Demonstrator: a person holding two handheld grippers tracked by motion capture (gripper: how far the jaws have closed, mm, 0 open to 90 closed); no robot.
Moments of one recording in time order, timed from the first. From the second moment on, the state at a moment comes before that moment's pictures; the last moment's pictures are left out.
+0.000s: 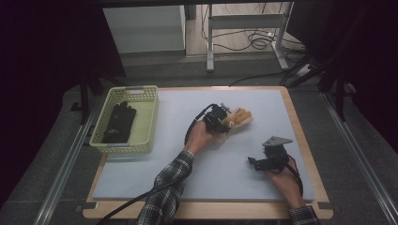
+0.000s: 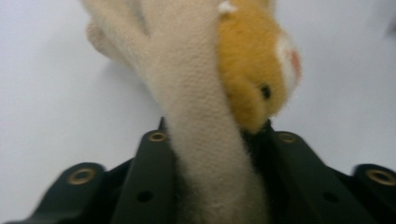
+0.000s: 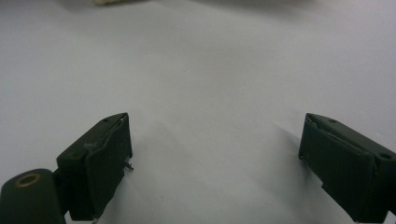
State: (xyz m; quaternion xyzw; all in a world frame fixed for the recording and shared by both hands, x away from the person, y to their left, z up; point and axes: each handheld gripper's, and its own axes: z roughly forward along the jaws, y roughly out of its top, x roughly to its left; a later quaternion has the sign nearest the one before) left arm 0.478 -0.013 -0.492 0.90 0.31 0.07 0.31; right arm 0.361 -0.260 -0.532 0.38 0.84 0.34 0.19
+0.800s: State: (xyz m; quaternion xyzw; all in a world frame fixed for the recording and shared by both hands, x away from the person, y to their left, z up) left arm 0.463 0.062 -0.436 0.86 0.38 0.11 0.32; right arm 0.361 -0.260 -0.532 0.38 0.84 0.34 0.19
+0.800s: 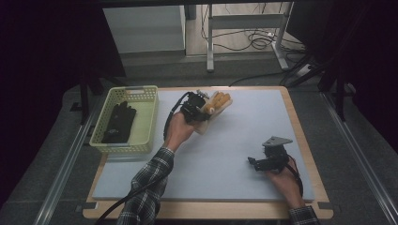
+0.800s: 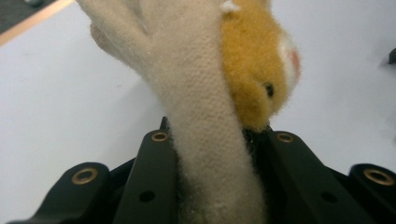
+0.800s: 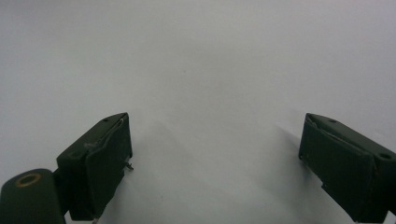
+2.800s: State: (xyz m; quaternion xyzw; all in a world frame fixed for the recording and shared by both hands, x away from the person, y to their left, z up) left arm 0.451 0.303 -0.474 0.74 0.60 0.15 0.25; right arm 0.361 -0.259 -0.532 0.38 0.84 0.34 0.19
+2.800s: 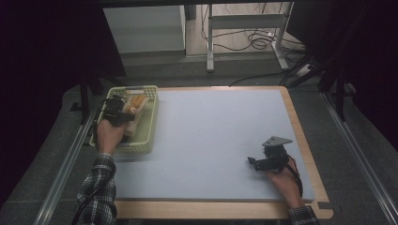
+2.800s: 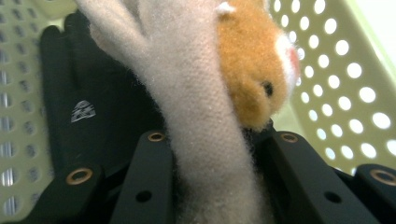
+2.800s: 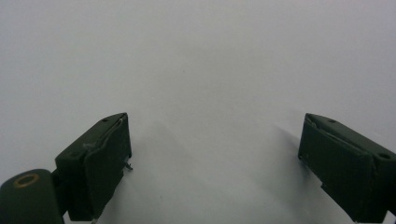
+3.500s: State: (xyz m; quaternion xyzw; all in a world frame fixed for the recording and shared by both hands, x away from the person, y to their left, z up) left arm 0.486 0.267 -0.490 0.76 0.61 0.13 0.20; right arm 0.361 -0.259 -0.532 0.38 0.84 0.34 0.19
